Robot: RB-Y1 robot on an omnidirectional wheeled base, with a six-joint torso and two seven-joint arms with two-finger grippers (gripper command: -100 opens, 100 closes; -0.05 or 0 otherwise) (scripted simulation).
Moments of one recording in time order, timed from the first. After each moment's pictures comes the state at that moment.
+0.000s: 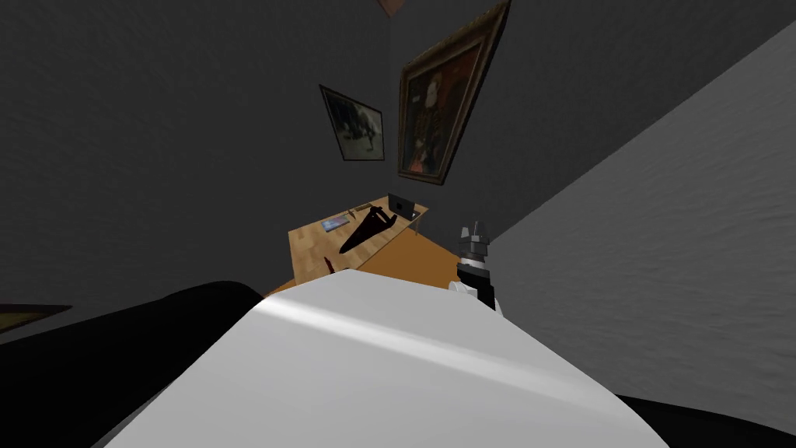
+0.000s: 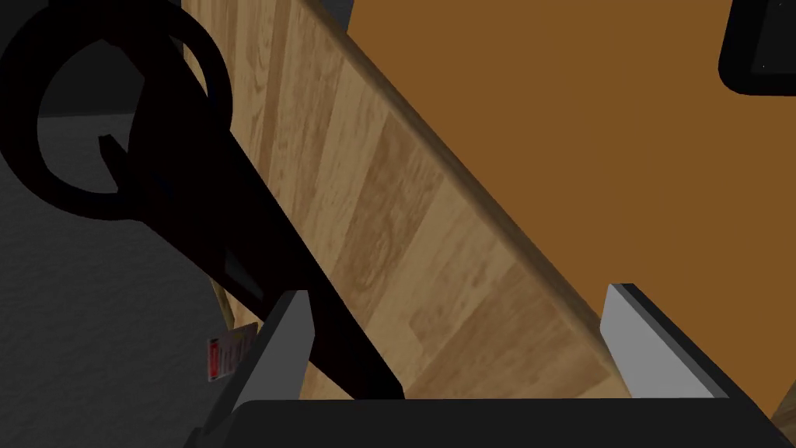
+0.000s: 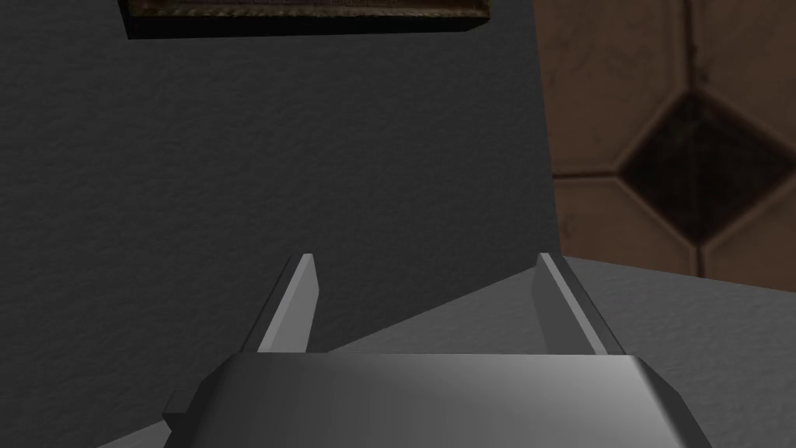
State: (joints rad) left arm 0.95 0.80 -0.22 -1.91 0.34 -0.11 0.33; right arm 0.50 -0.05 0.04 -2.22 -0.05 -0.38 0.06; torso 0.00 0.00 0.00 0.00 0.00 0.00
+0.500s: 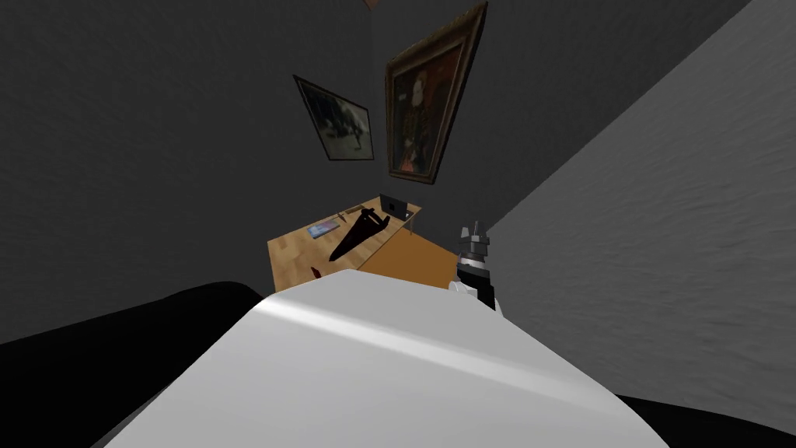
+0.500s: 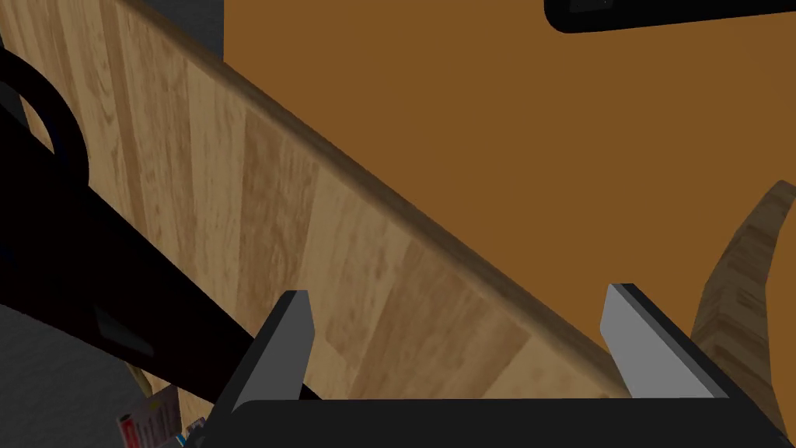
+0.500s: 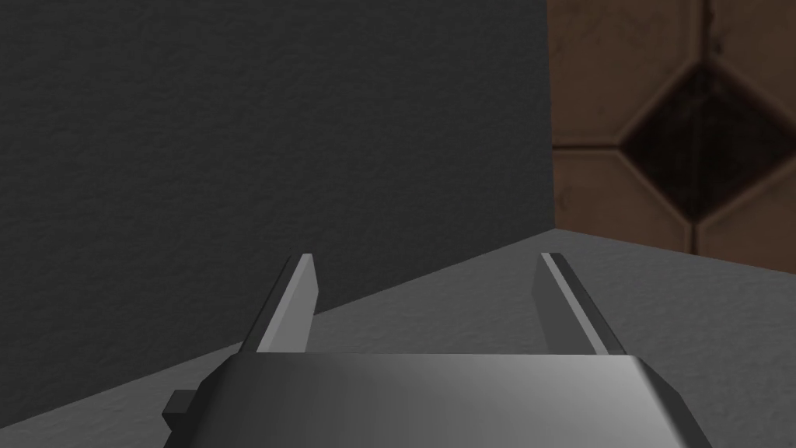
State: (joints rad) left arm 0.97 0.92 -0.27 -1.80 0.36 -0.03 0.34; right arm 0.50 -0.05 0.04 -2.22 -0.05 -0.38 0.06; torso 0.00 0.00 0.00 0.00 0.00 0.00
